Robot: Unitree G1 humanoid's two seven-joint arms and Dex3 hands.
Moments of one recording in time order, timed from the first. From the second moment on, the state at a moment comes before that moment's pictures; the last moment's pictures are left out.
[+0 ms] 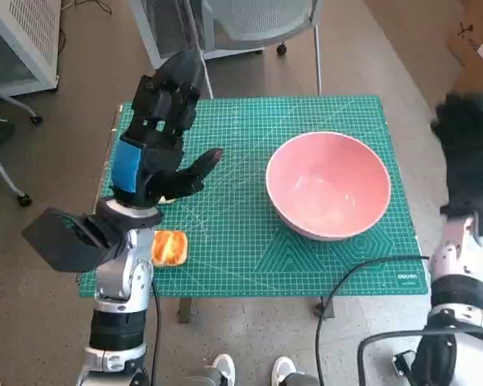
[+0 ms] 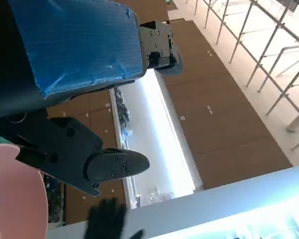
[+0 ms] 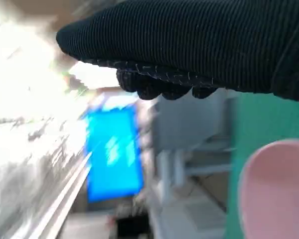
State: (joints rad) left arm -0.50 0.10 0.10 0.06 -0.29 -0.23 -0.31; right arm -0.87 -0.39 -0.43 1.27 0.35 -0.44 0.33
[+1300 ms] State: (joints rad) left arm -0.43 0.12 0.12 -0.03 -0.28 -0.21 -0.28; right arm -0.87 -0.14 -0.41 1.31 0.27 -0.27 0.27
